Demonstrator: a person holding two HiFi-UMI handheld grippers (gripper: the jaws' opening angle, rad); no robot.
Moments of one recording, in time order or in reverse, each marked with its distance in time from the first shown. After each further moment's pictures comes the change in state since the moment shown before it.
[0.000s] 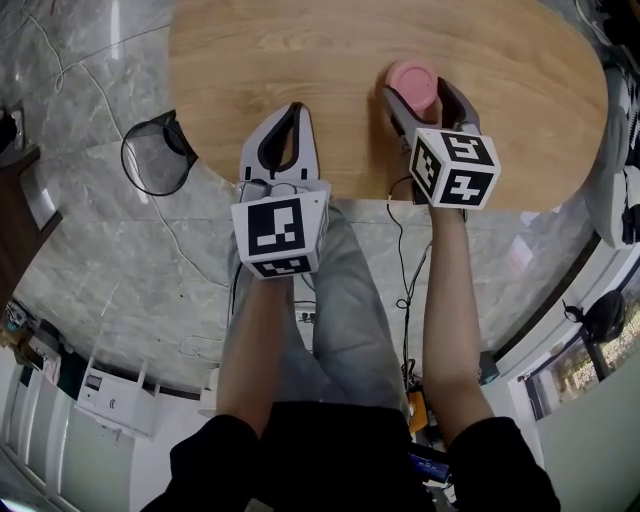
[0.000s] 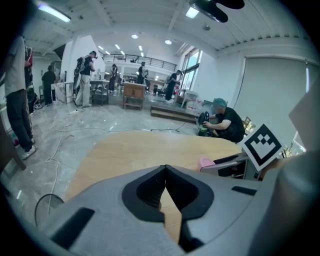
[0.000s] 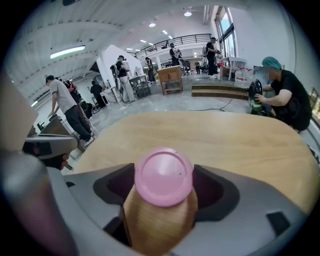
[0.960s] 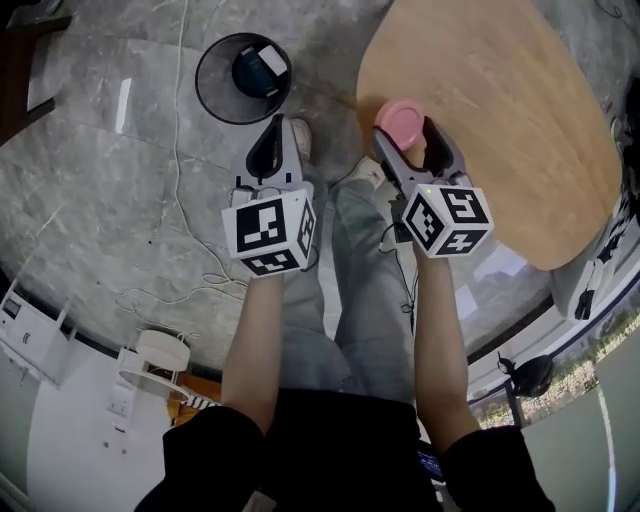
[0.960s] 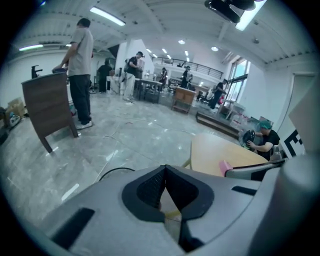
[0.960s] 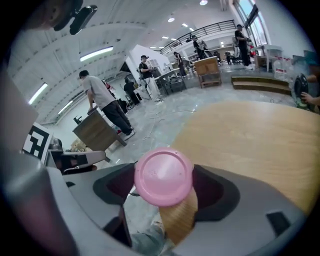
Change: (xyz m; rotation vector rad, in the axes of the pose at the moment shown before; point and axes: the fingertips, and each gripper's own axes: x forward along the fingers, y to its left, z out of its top) left arm -0.184 0.272 -0.106 -0.358 -0.040 0.381; right arm 0.022 0.334 -0.032 -0.110 0.047 0.363
